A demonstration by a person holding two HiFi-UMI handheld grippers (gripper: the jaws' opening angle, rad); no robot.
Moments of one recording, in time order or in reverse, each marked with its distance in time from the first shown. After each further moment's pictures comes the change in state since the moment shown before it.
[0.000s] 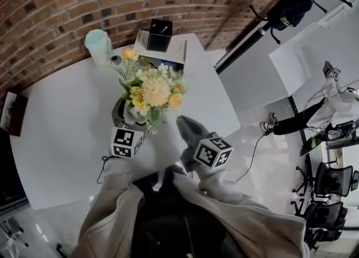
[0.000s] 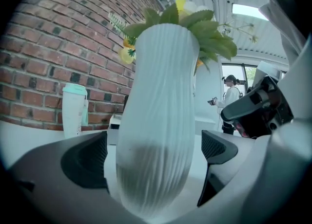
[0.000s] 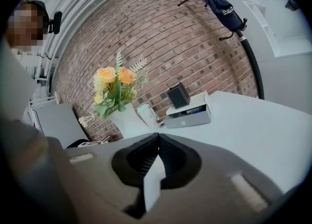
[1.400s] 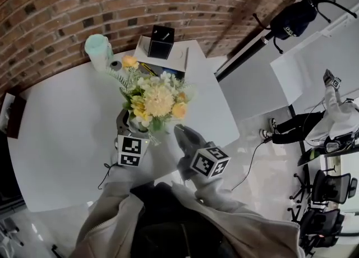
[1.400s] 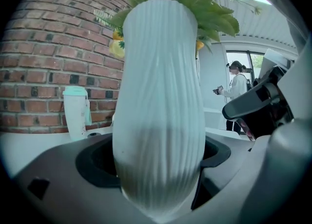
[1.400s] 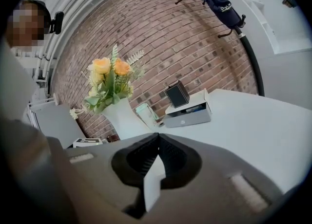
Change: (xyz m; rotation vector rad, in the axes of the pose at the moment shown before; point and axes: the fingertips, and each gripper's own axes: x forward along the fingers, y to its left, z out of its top) left arm 0.012 -0.004 -0.001 0.058 0.112 0.067; right arm 0.013 -0.003 -0.001 0.017 0.006 -0.005
